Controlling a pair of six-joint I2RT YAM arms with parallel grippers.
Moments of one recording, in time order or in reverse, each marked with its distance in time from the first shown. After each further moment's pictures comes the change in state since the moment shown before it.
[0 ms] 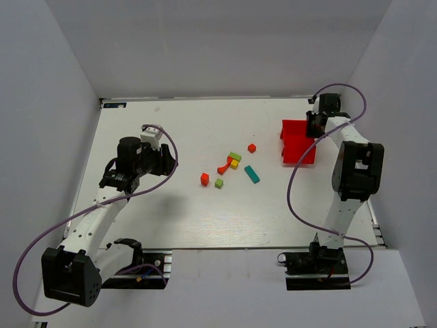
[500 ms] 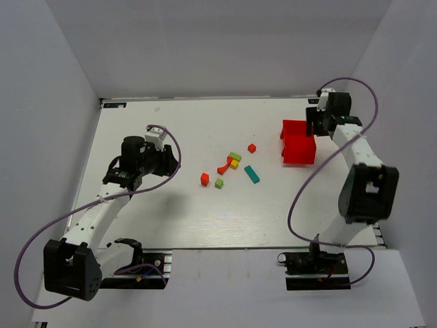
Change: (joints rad) left arm -0.014 0.036 0.000 0.008 0.024 0.003; right arm -0.002 -0.233 -0.117 -0.015 -0.013 -0.095
